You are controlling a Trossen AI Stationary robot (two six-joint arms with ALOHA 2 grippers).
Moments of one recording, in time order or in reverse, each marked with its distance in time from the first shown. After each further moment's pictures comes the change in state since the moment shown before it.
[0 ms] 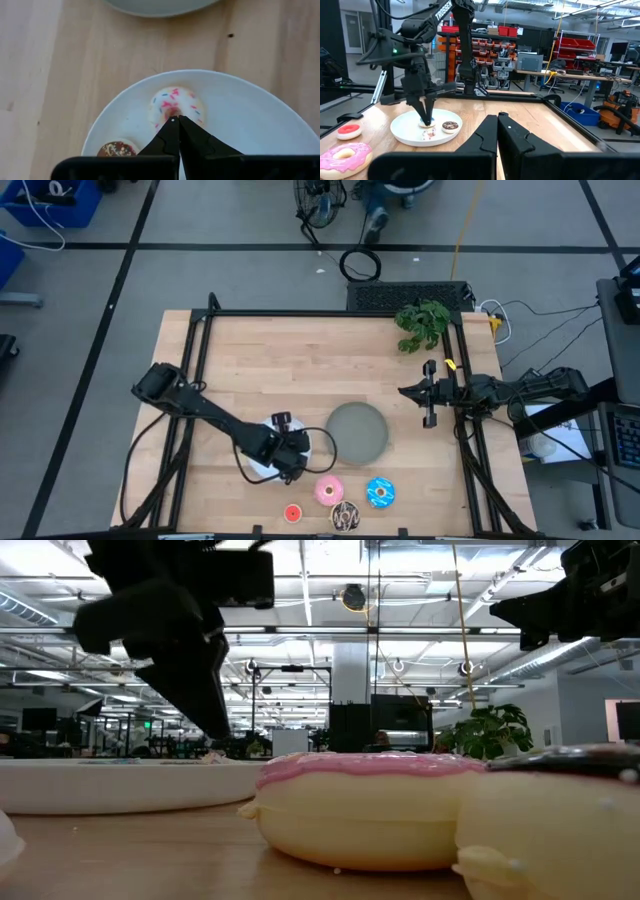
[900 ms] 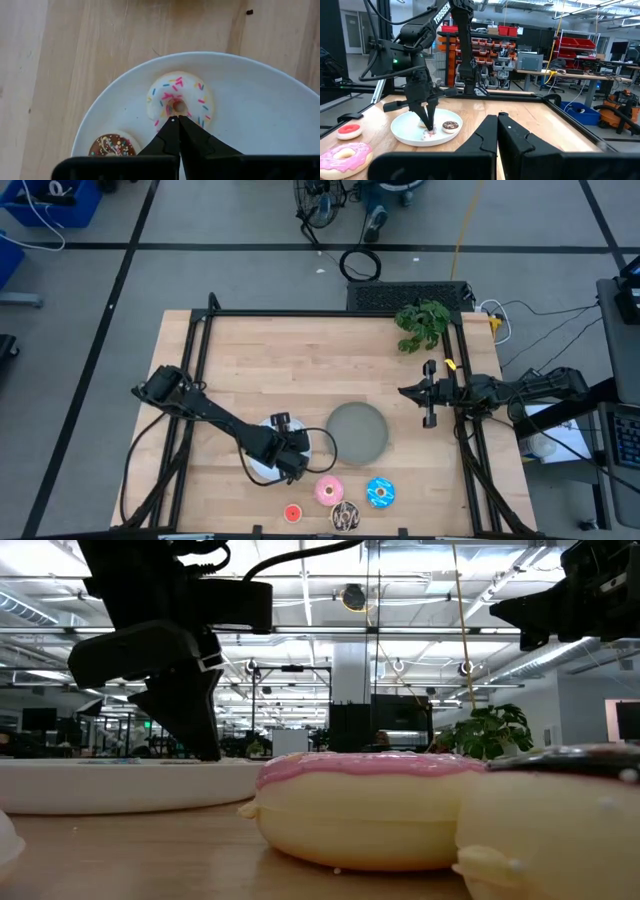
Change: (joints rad) left arm 0.004 0.039 -0.001 -0.028 0.011 -0.035; right arm 0.000 0.002 0.000 0.000 0.000 0.003
